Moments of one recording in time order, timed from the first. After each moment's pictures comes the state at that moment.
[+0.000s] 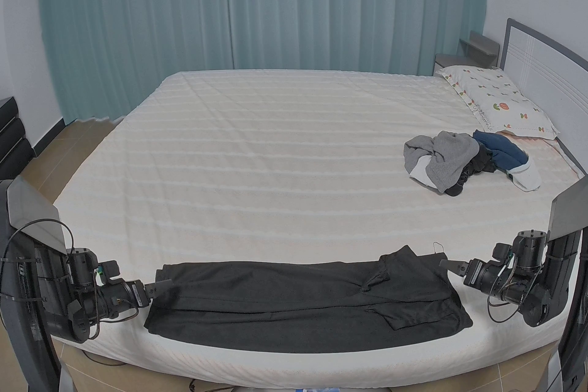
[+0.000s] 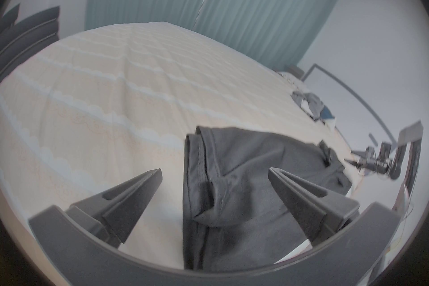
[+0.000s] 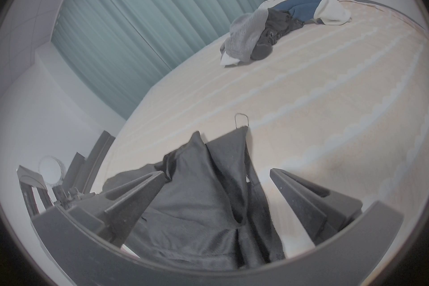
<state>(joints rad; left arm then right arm) 0.17 2.35 -0.17 -1.55 -0.49 -0.21 -0.03 2.26 -0.18 -1.55 0.32 0.46</state>
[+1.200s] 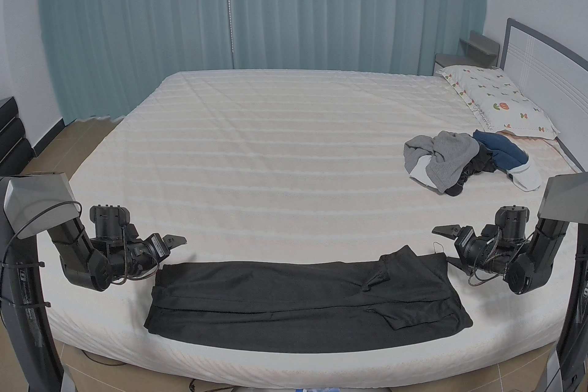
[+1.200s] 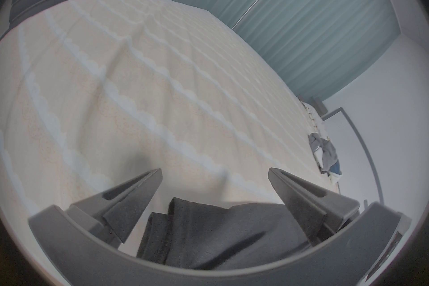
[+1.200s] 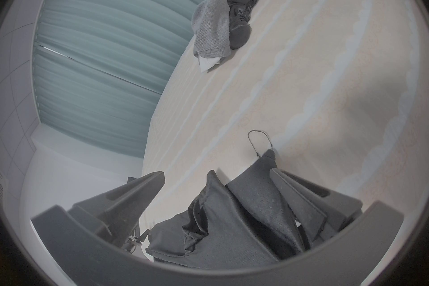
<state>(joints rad) 0.05 2.29 -0.69 -0.94 -0.31 -0.58 -0.02 2.30 -0.56 -1.23 0.37 0.91</state>
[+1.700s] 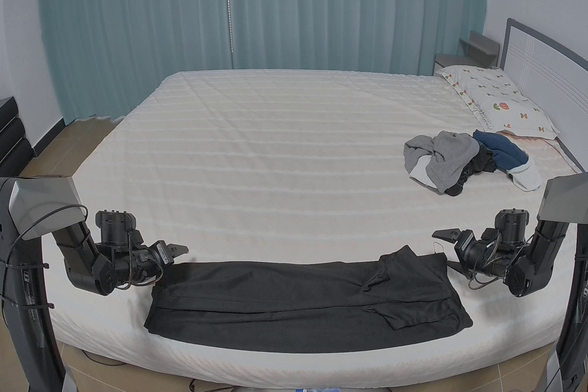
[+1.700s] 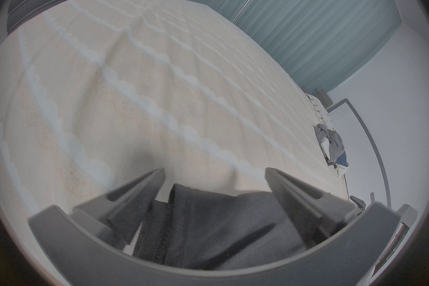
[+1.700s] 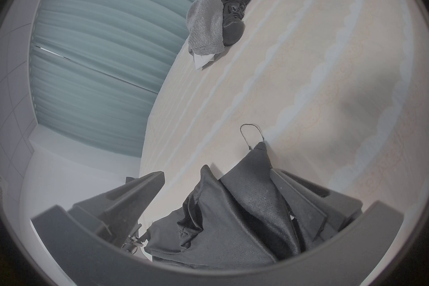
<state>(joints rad) 0.02 2.31 -0.68 -0.93 -0.28 -0.55 -0.02 2.31 -0.53 -1.23 0.37 0.91</state>
